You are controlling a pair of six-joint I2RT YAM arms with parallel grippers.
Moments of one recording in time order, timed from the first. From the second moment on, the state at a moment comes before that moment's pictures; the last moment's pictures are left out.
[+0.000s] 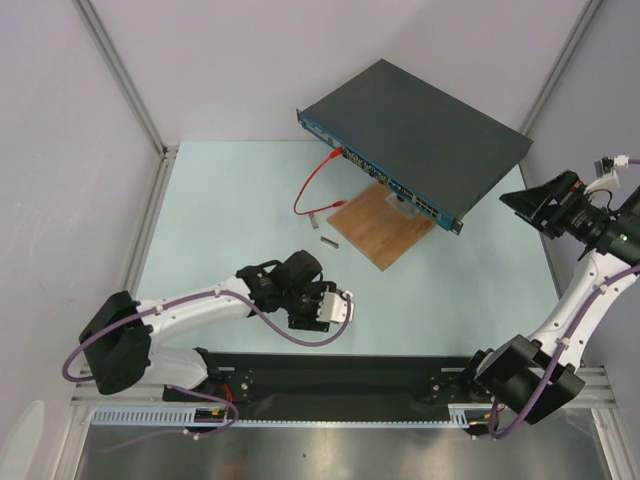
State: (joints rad) left arm -0.94 1.30 0.80 -0.52 0.29 0.77; right arm -0.74 1.15 1.28 -0.80 -1.21 0.20
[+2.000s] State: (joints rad) left arm -0.82 1.23 1.08 -0.63 0.89 0.15; right arm -0.26 0.65 1.42 -1.12 -1.17 -0.68
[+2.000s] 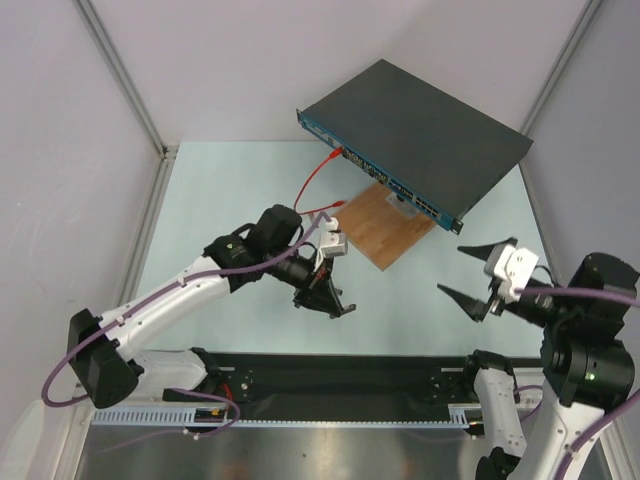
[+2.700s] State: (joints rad) left arm -0.71 1.23 1.06 -0.47 1.11 -0.27; right arm 0.44 0.88 1.39 -0.96 -0.84 -0.82
